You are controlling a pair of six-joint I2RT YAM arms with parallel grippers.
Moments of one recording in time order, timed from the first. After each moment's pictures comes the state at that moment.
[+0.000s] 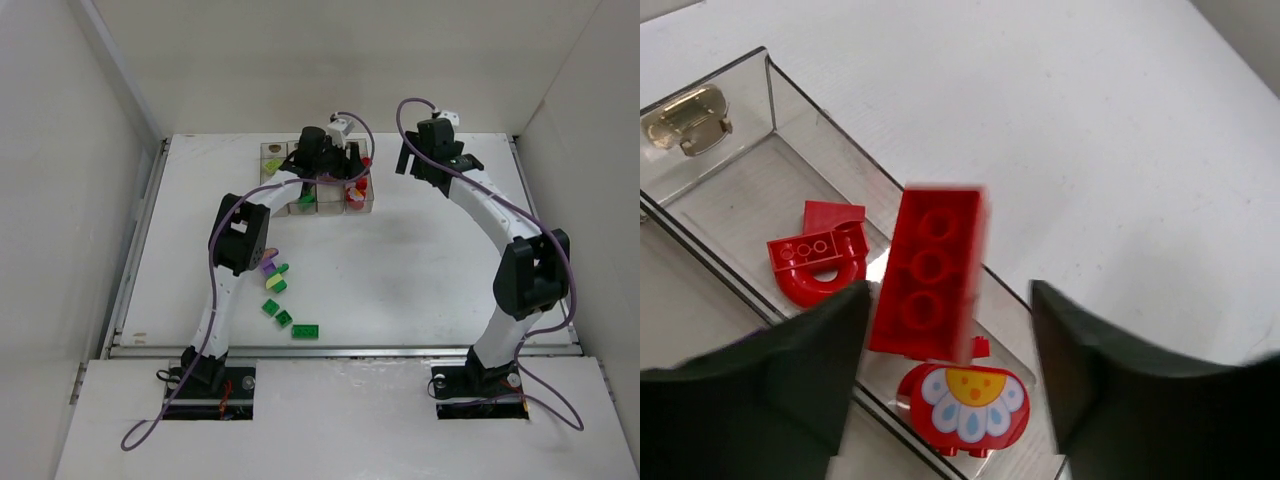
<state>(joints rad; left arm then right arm) -0.45 2.41 1.94 0.12 0.50 -0.22 0.29 1.76 1.55 -0.45 0.37 0.38</state>
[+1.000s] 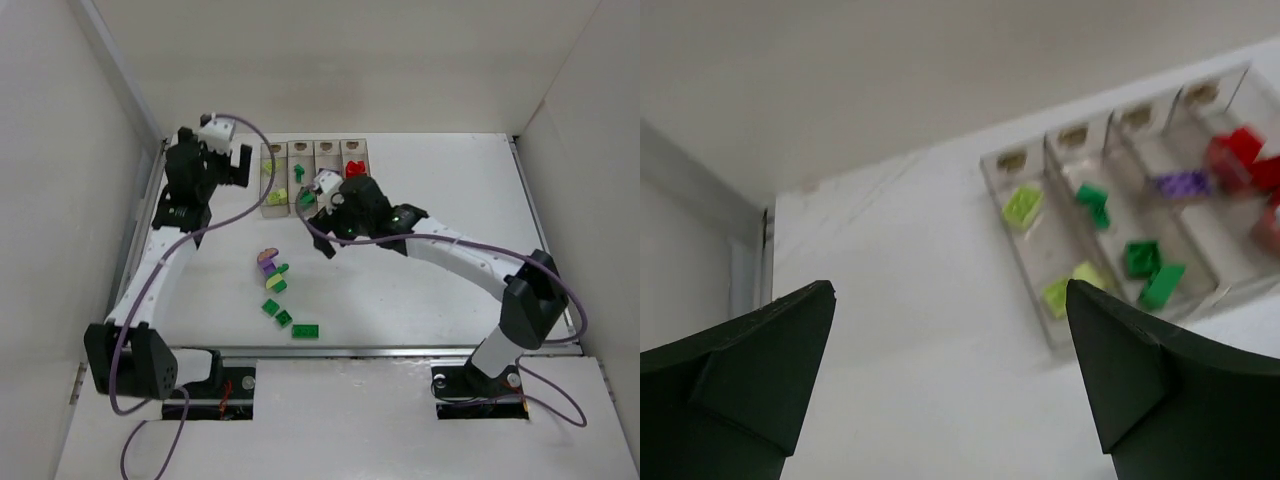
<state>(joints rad) -0.14 1.30 1.16 -0.01 0.08 0.21 0.78 1.61 1.32 -0.35 -0.04 -0.03</state>
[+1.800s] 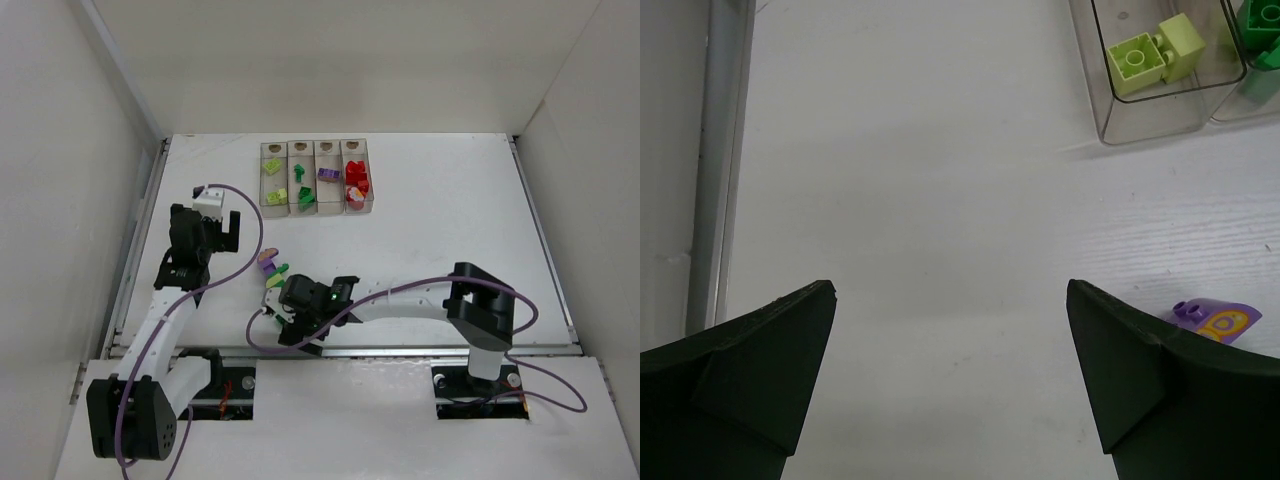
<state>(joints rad) -0.06 0.95 0.59 -0.06 -0.09 0.16 1.26 1.83 1.24 -0.51 -0.06 -0.08</state>
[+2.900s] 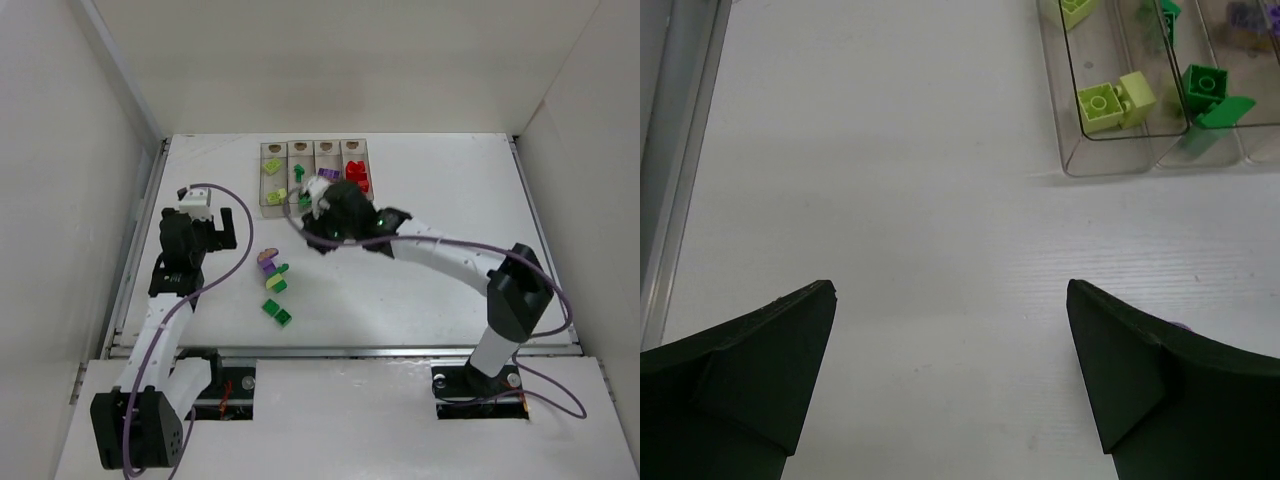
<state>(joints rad) 0.00 0.89 0.58 -0.05 0.02 0.03 0.89 1.70 1.33 -0.32 -0.06 0.06</state>
